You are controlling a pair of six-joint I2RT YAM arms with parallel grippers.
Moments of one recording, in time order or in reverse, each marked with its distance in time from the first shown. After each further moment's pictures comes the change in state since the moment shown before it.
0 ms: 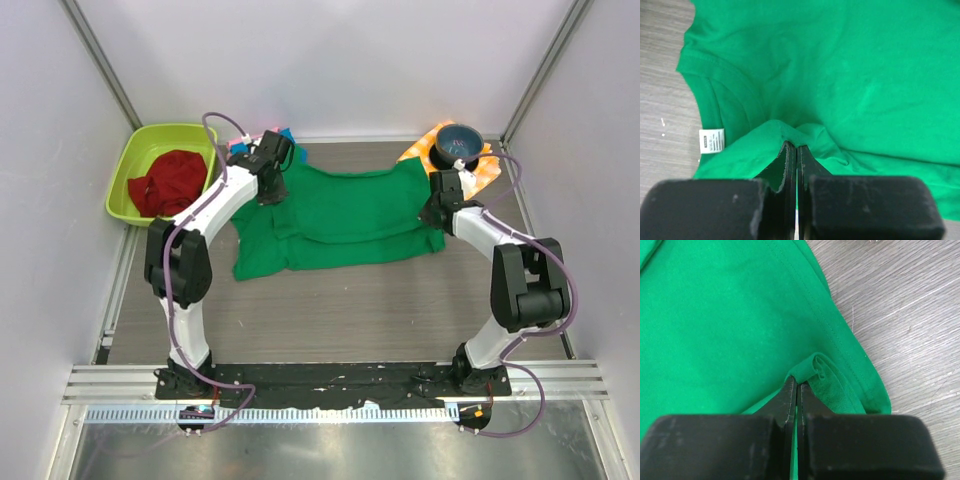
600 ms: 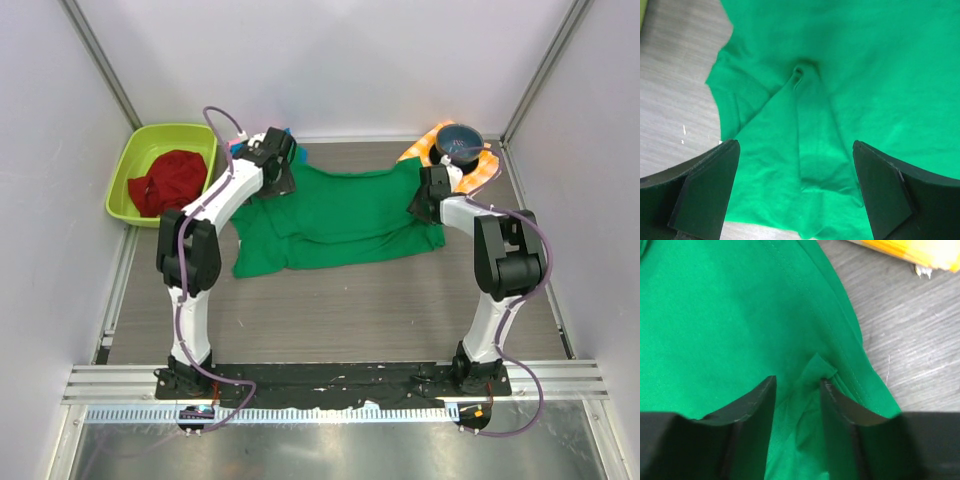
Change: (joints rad) left arm 0.019 0.161 0.177 -0.074 -0.126 -0.036; right arm 0.000 0.240 0.130 0.088 -0.007 -0.049
